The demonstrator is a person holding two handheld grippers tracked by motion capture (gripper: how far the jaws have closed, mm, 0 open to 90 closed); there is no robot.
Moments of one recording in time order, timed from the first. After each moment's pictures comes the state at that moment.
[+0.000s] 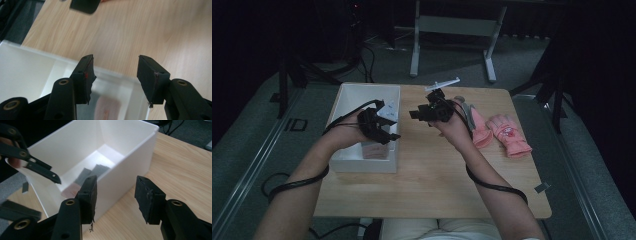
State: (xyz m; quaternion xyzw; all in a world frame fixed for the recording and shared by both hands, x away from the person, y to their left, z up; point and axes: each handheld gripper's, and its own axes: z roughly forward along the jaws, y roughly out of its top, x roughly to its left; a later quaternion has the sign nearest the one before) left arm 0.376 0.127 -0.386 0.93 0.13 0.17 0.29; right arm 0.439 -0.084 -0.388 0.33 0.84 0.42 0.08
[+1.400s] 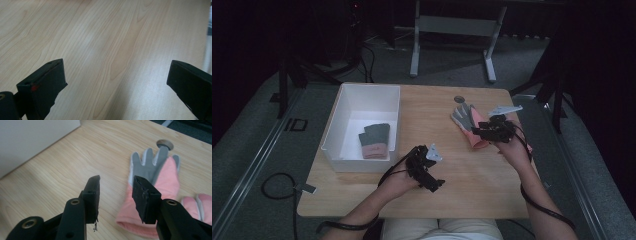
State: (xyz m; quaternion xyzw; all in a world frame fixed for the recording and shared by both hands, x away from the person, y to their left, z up) left arm 0.323 0.009 -0.506 0.90 0.22 0.10 0.35; right arm 0.425 -0.267 -0.443 0.37 0.83 0.37 0.18
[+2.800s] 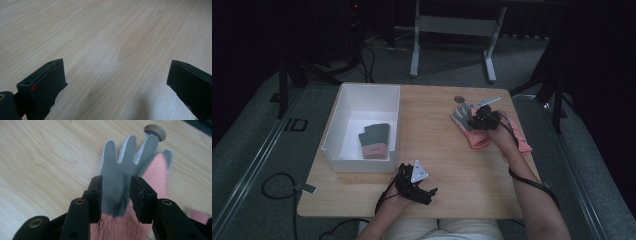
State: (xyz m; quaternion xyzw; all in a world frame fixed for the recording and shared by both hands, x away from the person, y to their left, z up) left arm 0.288 0.030 -0.561 0.85 0.29 0.17 0.41; right arm 0.512 -0.255 -0.493 0.36 0.86 0.28 0.20
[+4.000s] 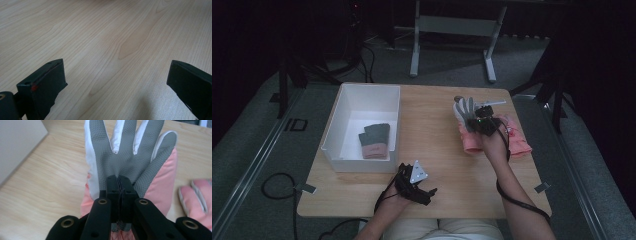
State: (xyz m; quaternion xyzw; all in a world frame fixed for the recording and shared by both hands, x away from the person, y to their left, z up) left arm 0.289 0.032 -0.562 0.85 0.28 0.17 0.42; right arm 0.446 -0.222 -0.448 0.50 0.77 0.32 0.21
